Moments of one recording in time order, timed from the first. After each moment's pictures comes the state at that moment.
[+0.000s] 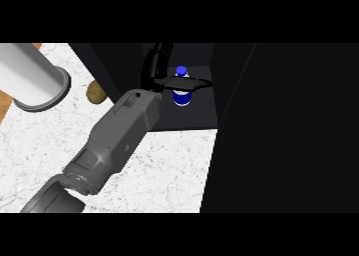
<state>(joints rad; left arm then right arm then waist) -1.12 0.00 -0.23 -0.31 0.61 0.21 -0.66 0.31 -0.33 0.45 -2.48 -0.01 -0.15 0.12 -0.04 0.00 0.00</state>
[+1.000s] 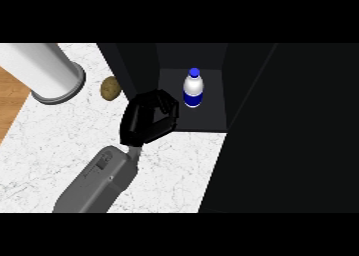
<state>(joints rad) -0.51 0.12 -0.46 -1.12 0.61 0.28 -0.45 0.20 -0.42 0.54 -2.48 0.02 -0.11 0.28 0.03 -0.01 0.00</state>
